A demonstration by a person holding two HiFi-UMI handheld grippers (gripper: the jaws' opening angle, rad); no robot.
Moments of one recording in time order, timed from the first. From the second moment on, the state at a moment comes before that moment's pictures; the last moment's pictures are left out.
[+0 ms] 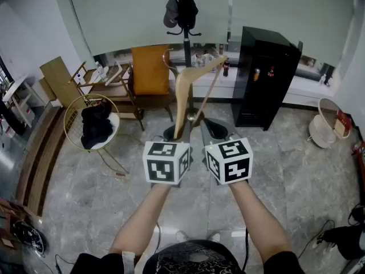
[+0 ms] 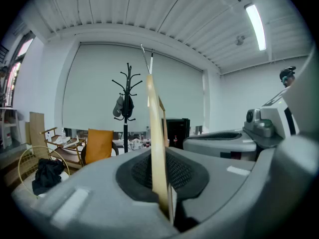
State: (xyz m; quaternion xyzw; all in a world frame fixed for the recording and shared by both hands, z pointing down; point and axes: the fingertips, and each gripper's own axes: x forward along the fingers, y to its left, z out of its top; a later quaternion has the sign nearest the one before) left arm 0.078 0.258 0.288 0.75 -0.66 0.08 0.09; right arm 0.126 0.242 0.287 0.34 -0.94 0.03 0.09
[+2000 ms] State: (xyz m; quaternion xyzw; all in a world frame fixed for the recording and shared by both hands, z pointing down) left arm 0.062 0.059 0.302 0.74 -0.66 0.10 0.09; right arm 0.109 0.044 0.289 0.33 -0.94 0.06 0.07
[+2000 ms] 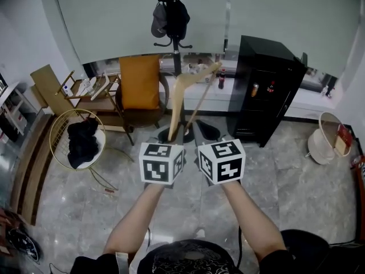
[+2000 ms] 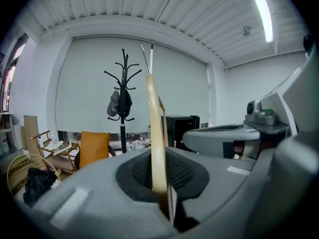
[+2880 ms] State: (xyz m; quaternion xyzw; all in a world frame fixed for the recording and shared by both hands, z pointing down) left arm 0.022 -0.050 0.333 0.76 -0.63 0.10 0.10; right arm 0.062 -0.061 0.316 0.36 -0.93 0.06 0.08
